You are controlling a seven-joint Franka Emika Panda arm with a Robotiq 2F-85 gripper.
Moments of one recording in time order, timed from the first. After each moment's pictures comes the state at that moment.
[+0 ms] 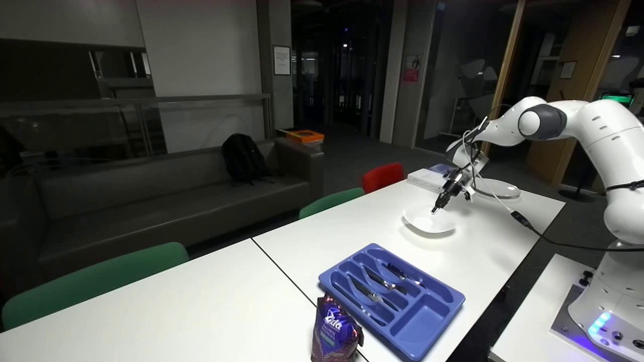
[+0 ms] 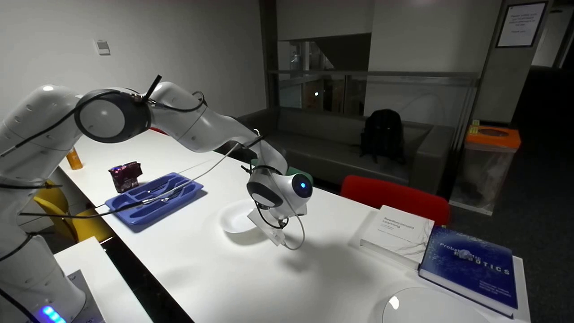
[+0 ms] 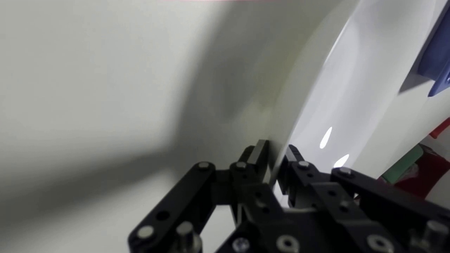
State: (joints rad) arm -0.43 0.82 -0.12 -1.62 0.86 2.00 -1.20
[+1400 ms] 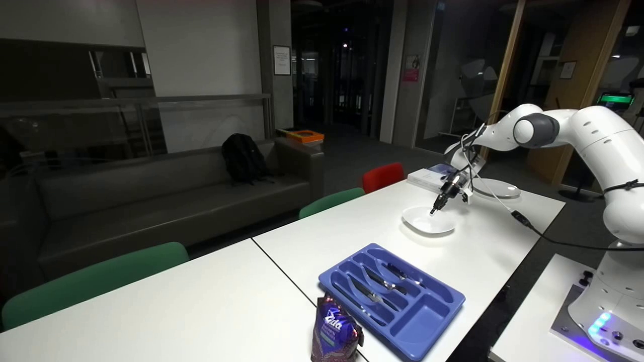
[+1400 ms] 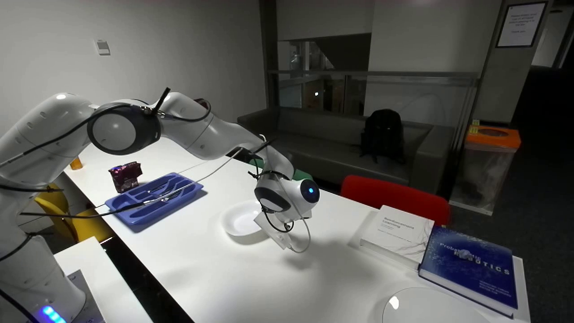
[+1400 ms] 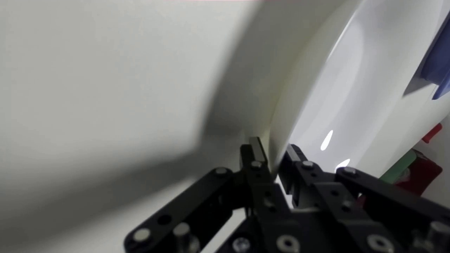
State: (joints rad) arm -0.45 0.91 -0.11 -1.50 0.84 1.95 -1.20
